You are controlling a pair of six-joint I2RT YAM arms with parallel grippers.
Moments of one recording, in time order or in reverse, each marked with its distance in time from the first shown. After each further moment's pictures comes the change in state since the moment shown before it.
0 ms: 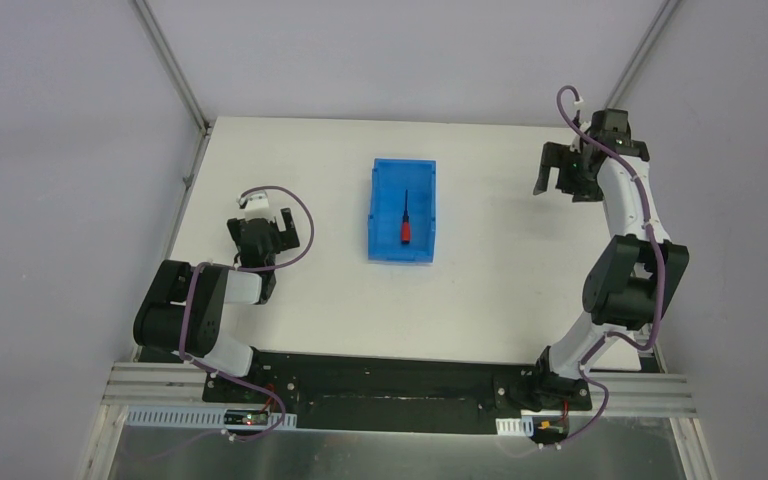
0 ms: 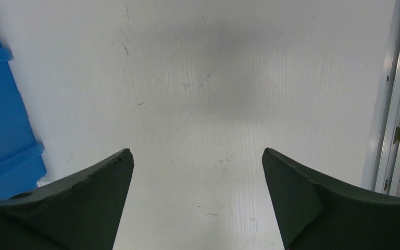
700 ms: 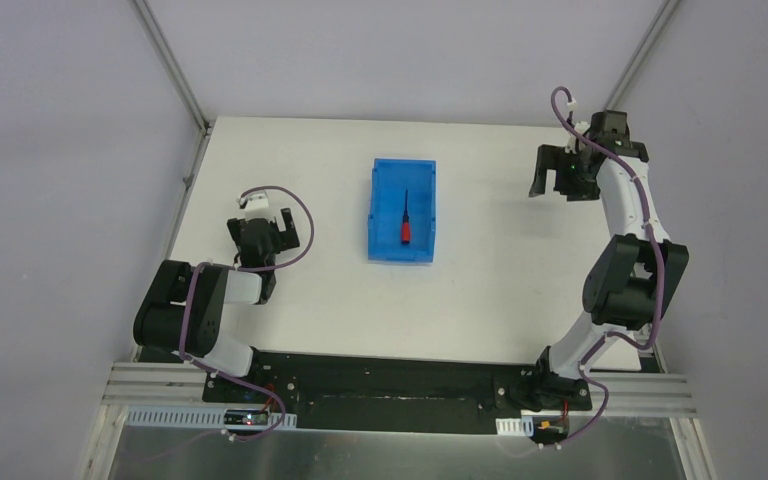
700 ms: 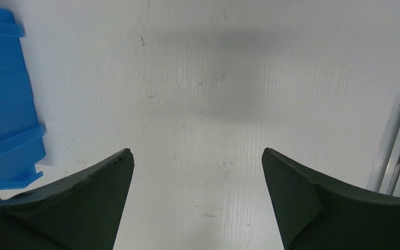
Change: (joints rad) left arm 0.000 0.000 0.000 0.000 0.000 0.000; right arm 0.000 0.000 -0.012 0.004 -0.084 -0.092
